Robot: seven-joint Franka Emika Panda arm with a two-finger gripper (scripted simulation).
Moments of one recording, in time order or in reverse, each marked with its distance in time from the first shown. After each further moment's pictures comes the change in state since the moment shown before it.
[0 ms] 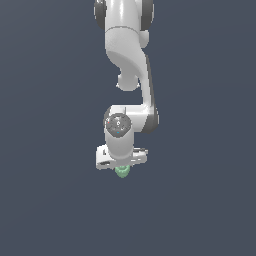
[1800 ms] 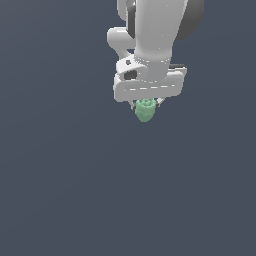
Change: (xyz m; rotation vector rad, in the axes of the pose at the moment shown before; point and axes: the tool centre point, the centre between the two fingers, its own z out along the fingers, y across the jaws) arm -0.090 -0.099 -0.257 -0.002 0.001 -0.001
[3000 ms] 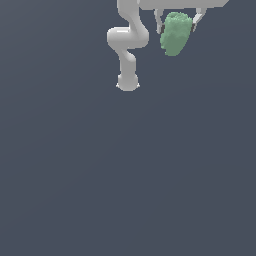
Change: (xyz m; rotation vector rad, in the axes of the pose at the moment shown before) arm -0.058 -0.072 -0.192 0.001 0.001 0.000
